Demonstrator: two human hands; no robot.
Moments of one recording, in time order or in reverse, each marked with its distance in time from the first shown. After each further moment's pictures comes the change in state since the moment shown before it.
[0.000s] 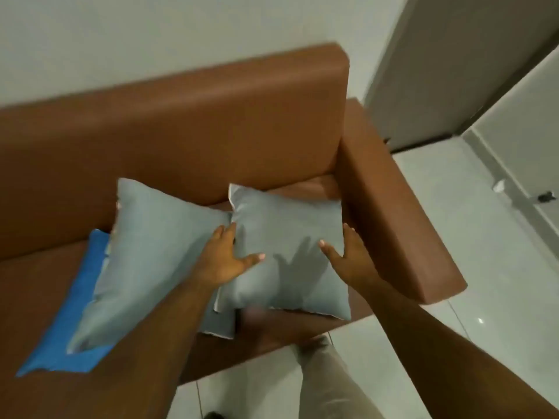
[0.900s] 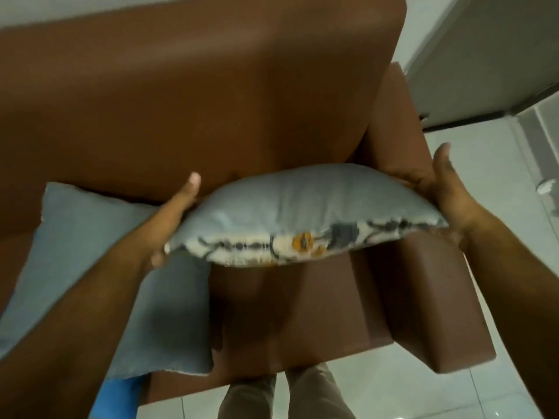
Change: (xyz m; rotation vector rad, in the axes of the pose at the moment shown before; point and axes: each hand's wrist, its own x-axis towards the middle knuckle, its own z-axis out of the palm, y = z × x) left_hand 0.140 0.029 -0.067 -0.949 -0.225 -0.257; right_hand 0.208 -0.025 -0.154 0.687 -0.288 0.323
